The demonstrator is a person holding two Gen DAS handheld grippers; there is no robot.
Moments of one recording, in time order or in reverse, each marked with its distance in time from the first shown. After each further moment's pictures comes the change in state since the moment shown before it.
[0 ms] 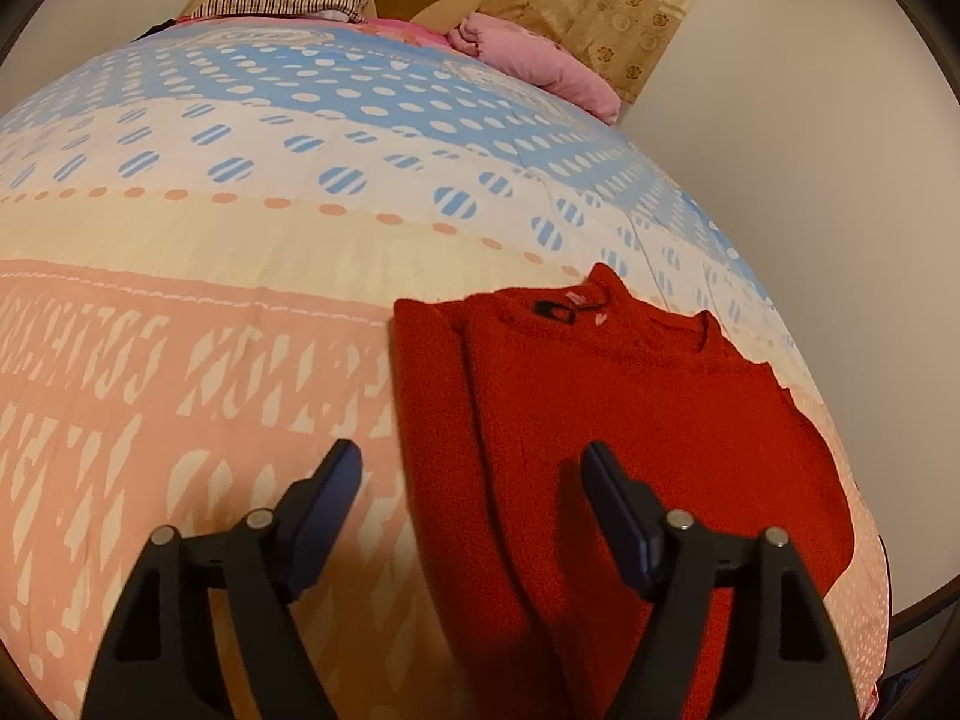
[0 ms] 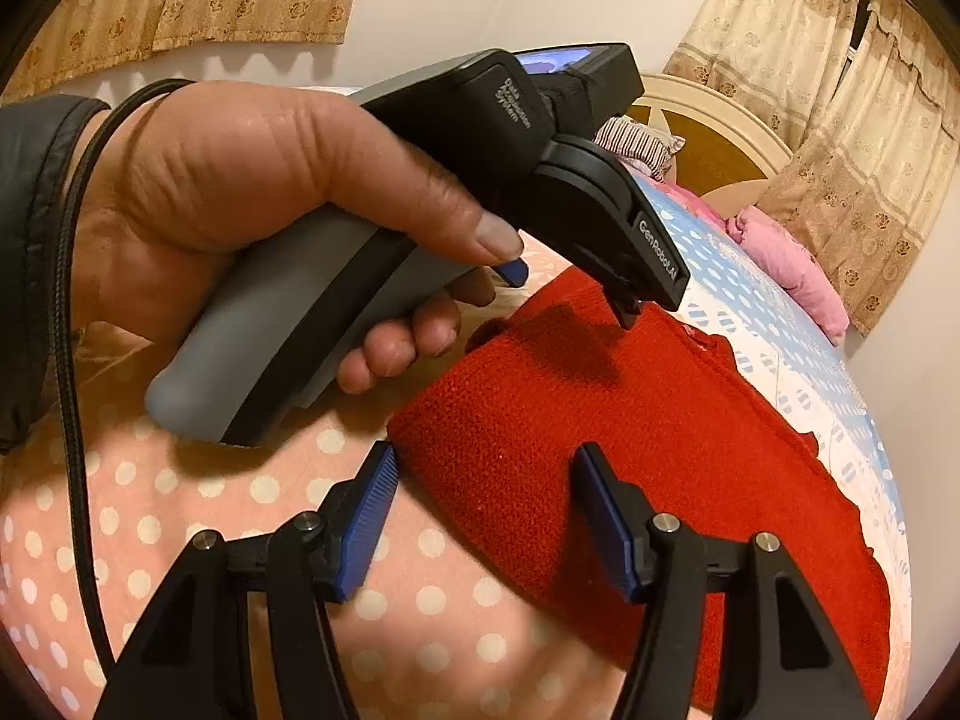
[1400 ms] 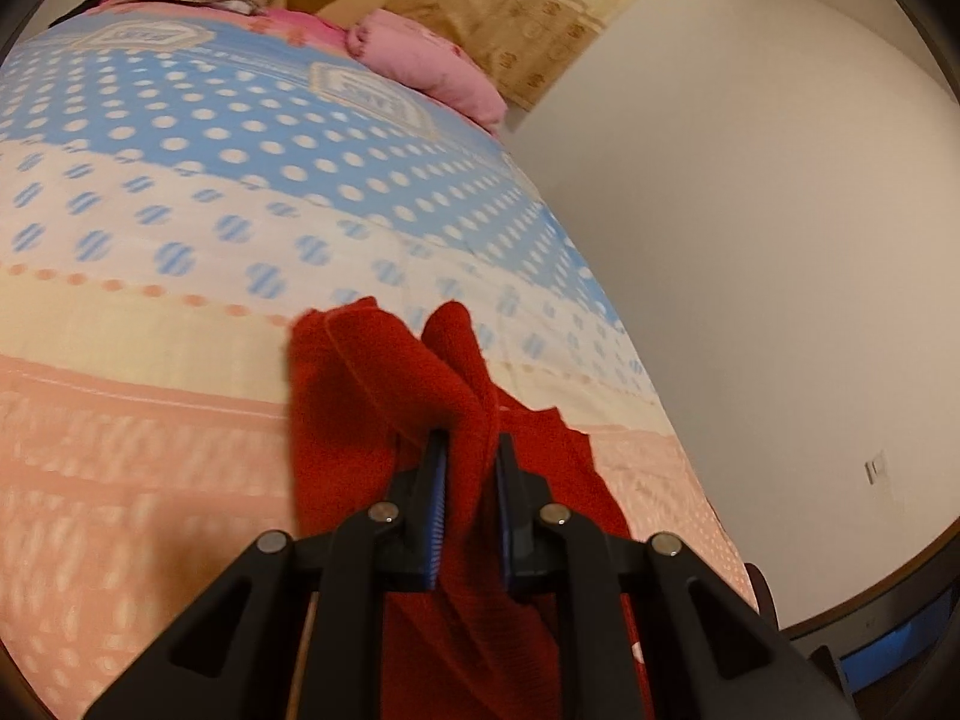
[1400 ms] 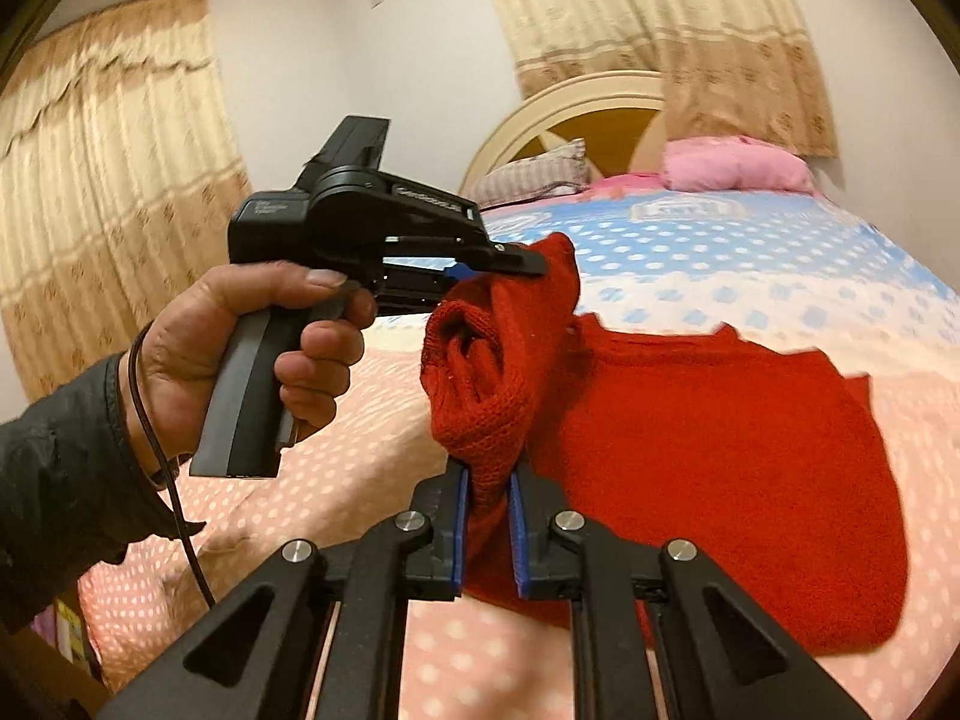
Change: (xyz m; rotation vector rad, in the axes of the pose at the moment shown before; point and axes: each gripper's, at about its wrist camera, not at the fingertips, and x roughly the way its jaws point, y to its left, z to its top) left arm -0.008 -0.142 0.042 -0.033 0.031 -0.289; right arm -0.085 -0.167 -0.082 0.628 -0.262 0.232
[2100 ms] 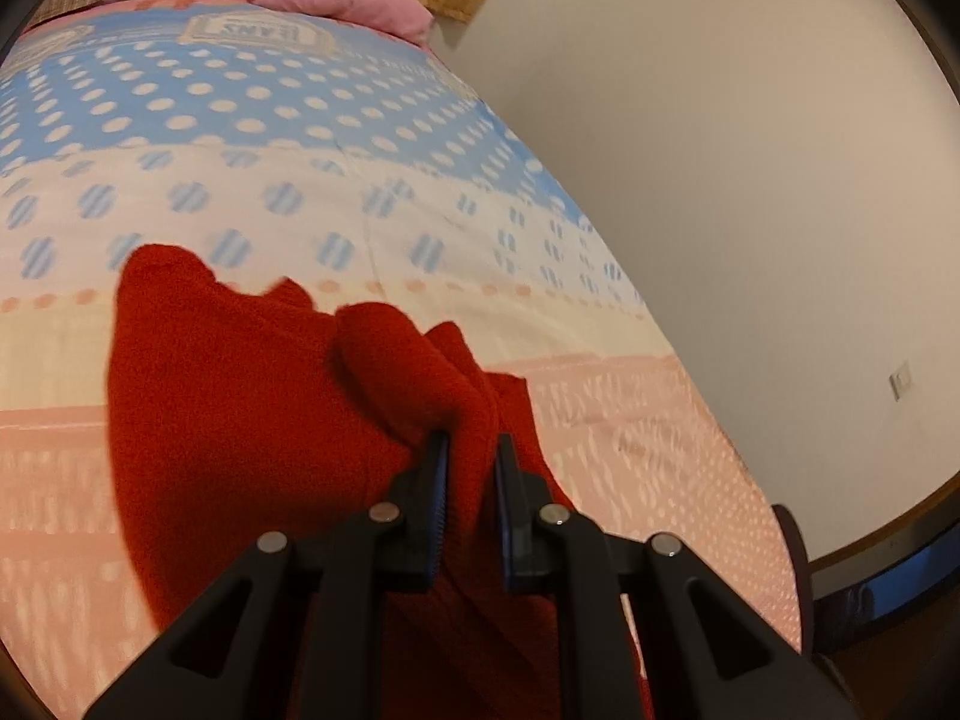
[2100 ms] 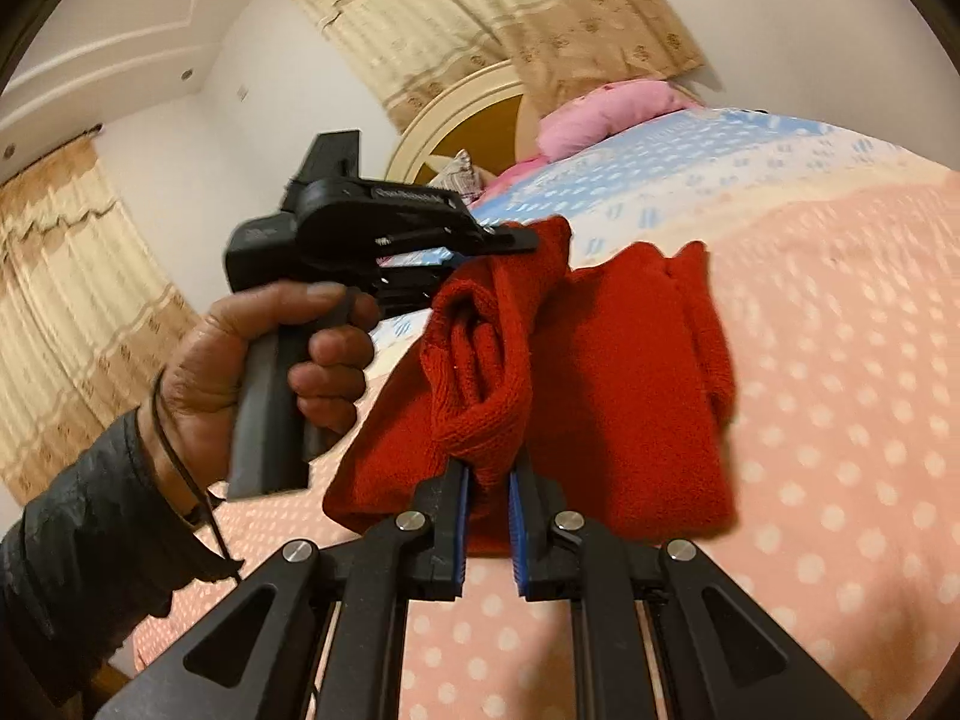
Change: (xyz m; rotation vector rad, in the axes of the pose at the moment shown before) left arm 0.124 -0.090 -0.025 0.153 0.177 0.016; right arm -0.057 -0.101 -0.046 0.327 -0.073 -0.059
